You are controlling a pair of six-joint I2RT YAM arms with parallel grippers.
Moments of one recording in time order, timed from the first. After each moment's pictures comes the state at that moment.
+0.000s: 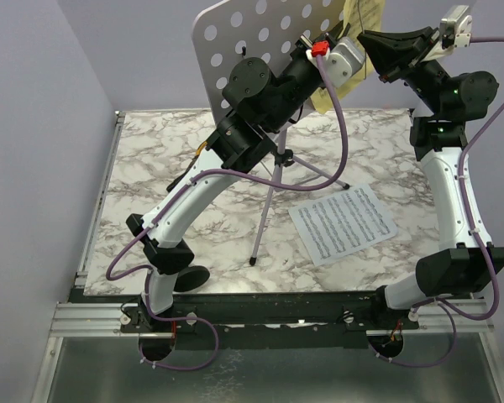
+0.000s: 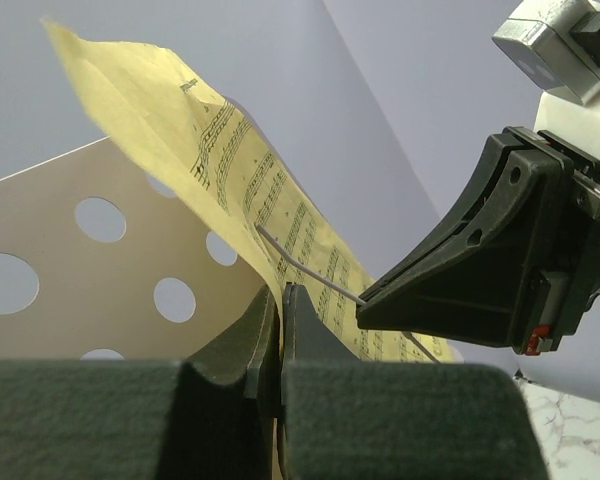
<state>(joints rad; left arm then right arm) -0.94 1.94 2.53 -0.04 -0.04 0.66 0.02 1.49 1.68 0.58 -0.80 0.32</state>
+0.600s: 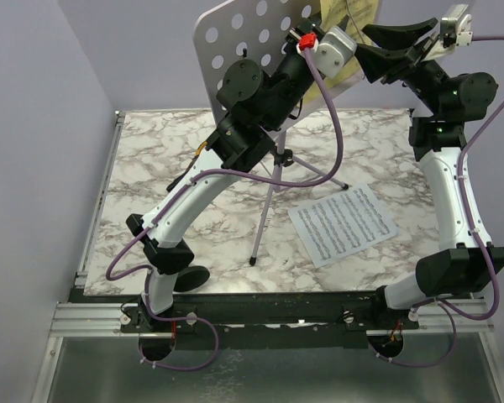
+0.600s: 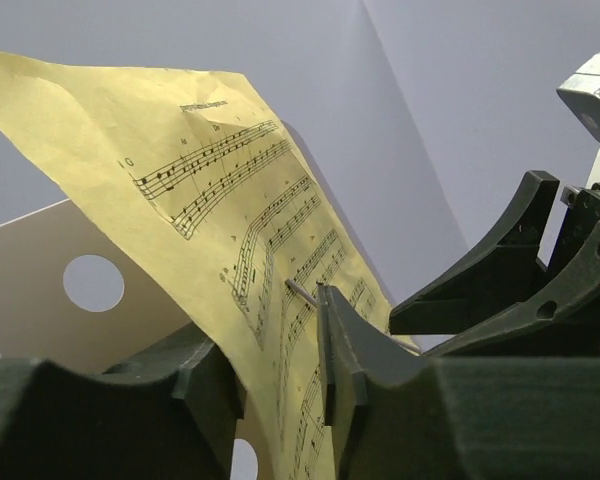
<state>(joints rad) -0.94 1.94 2.53 0.05 -0.11 0.63 0.02 1.49 1.68 0.60 -0.81 0.37</state>
